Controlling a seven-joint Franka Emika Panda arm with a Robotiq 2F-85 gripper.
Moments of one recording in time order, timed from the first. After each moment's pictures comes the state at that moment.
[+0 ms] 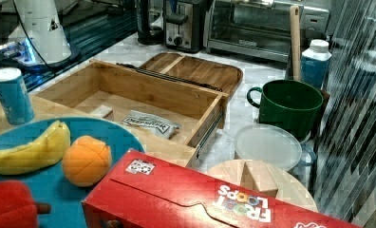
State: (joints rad) arm -0.06 0.07 -0.03 -1.94 -0.03 0.35 -0.28
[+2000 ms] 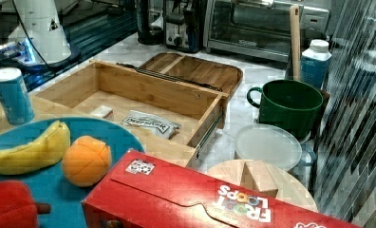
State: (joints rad) arm 0.01 0.06 0.14 -2.36 -0.15 0.86 -0.67
